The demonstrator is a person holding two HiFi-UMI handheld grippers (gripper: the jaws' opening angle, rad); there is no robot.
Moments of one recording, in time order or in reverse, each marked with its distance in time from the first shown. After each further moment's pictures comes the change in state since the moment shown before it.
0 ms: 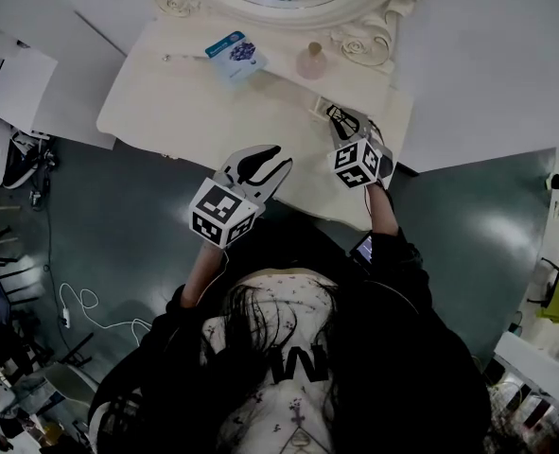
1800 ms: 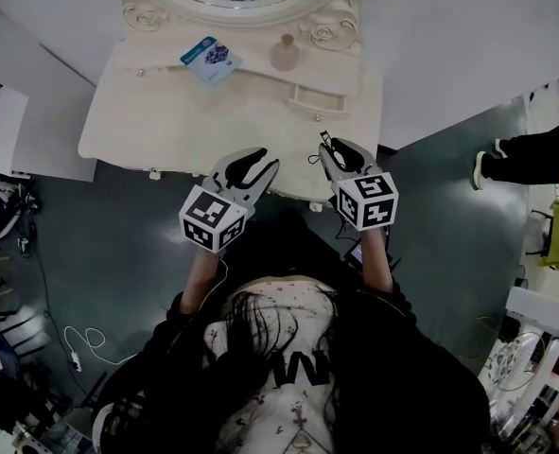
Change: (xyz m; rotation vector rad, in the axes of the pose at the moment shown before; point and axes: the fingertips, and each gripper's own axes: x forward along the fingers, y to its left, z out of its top) left arm -0.036 -0.013 -0.011 -0.004 -0.049 -0.120; right arm -0.155 0.049 0.053 0.724 -0.108 -0.019
